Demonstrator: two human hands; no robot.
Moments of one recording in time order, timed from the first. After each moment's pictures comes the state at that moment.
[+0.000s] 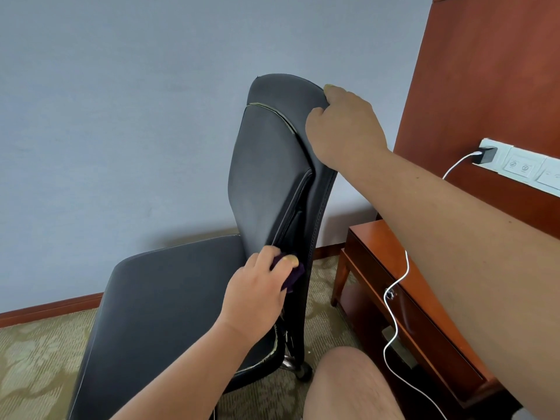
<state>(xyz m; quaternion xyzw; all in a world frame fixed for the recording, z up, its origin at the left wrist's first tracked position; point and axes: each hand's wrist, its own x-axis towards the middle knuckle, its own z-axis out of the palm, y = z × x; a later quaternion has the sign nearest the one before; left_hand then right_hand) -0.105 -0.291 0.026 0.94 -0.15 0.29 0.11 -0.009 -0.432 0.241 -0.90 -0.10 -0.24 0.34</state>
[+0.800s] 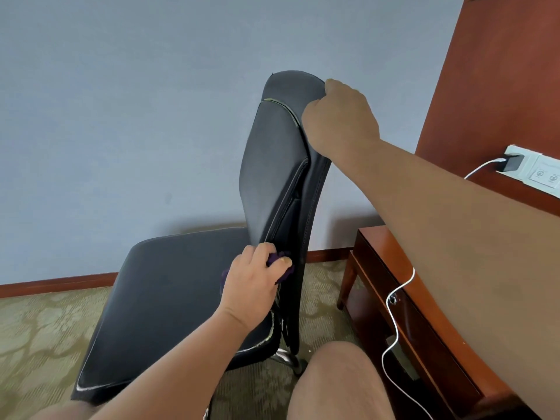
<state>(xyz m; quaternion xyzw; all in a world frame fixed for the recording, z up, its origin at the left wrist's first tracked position) -0.098 -0.301 -0.008 0.93 -0.12 0.35 0.03 -0.007 -0.440 0.240 -0.90 -0.13 -0.23 0.34</state>
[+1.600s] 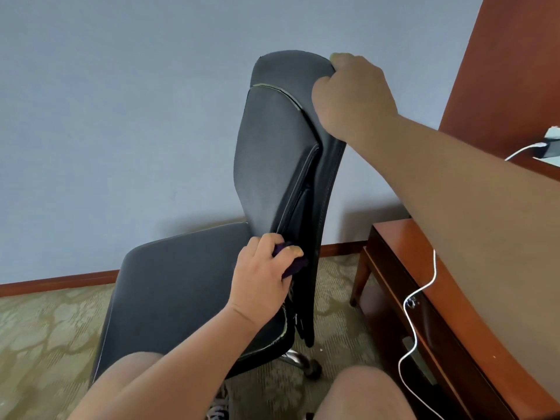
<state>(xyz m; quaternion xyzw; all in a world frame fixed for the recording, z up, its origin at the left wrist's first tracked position) -0.062 -0.310 -0.003 0.92 -0.10 0.37 0.11 0.041 -0.447 0.241 -0.89 -0.16 -0.24 0.36</state>
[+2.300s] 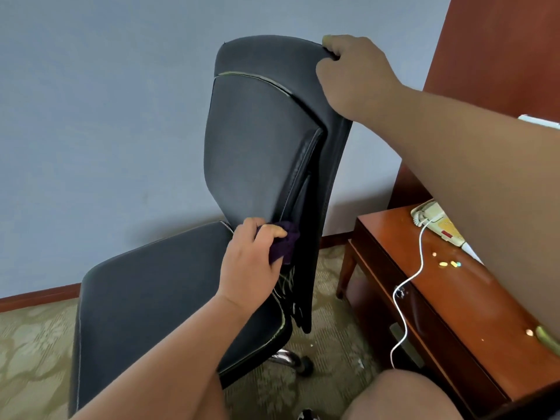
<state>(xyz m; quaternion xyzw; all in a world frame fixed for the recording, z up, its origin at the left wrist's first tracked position) -0.029 -0.292 0.002 0.90 -0.10 0.38 0.22 0.080 -0.455 0.241 -0.88 -0.20 -0.23 0.36</state>
